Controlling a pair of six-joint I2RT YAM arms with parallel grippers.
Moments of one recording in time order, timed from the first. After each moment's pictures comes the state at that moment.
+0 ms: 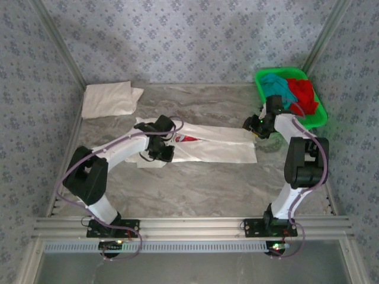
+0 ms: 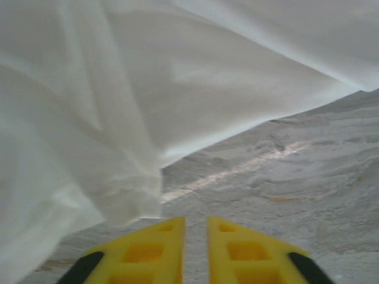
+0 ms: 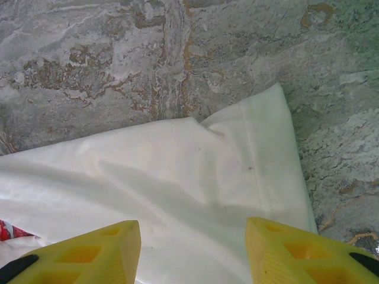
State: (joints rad) left arm -0.63 1.66 1.18 -0.84 0.10 -0.30; right arm -0.03 1.76 1.23 -0.61 -0.33 0.42
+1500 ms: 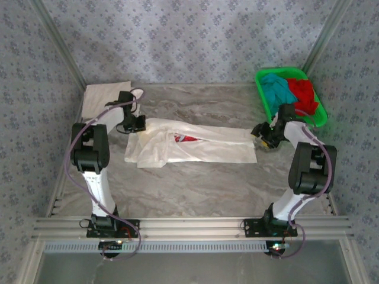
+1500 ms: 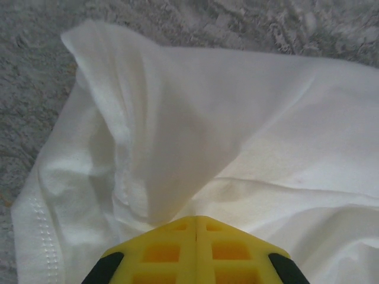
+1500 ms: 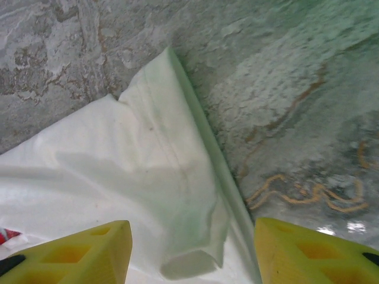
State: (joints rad) left arm -0.11 2.02 1.48 -0.69 0.22 -0.23; right arm -0.15 1.69 1.11 -0.61 -0.39 0.44
